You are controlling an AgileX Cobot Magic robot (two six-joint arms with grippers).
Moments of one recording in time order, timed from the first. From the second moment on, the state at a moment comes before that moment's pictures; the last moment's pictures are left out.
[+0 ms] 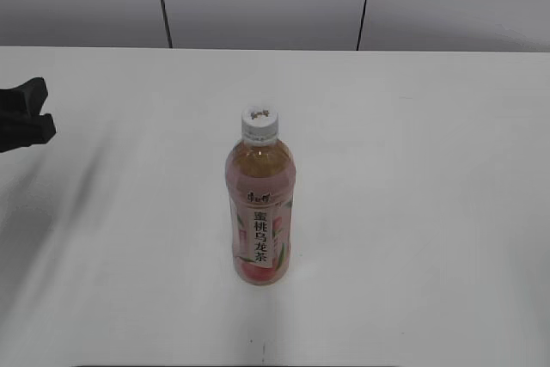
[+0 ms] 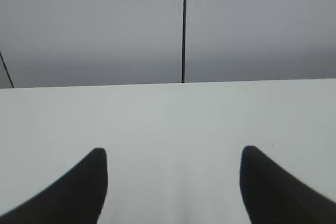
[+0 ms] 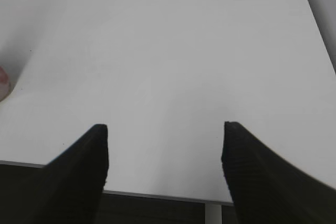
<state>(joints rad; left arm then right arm) -0.22 1.46 -0.31 -0.18 -0.89 0.10 0.06 -0.01 -0.51 0.07 1.10 -0.17</state>
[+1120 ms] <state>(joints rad) -0.22 1.70 -0.23 0.24 -1.20 0.01 0.06 -0.01 -0.51 0.07 1.10 -0.17</state>
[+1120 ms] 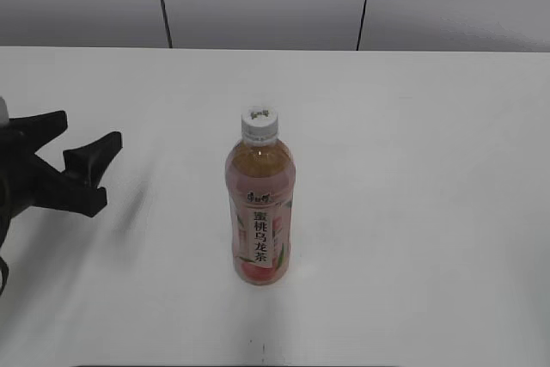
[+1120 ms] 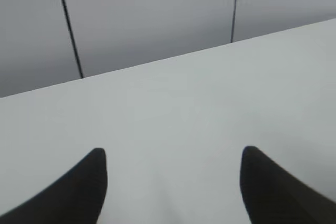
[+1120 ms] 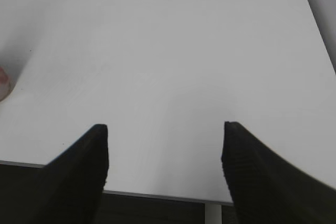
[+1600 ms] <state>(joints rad) -0.22 1.70 -0.22 0.59 -1.20 -0.08 0.06 -0.01 -0.51 0.07 1.10 -0.17</state>
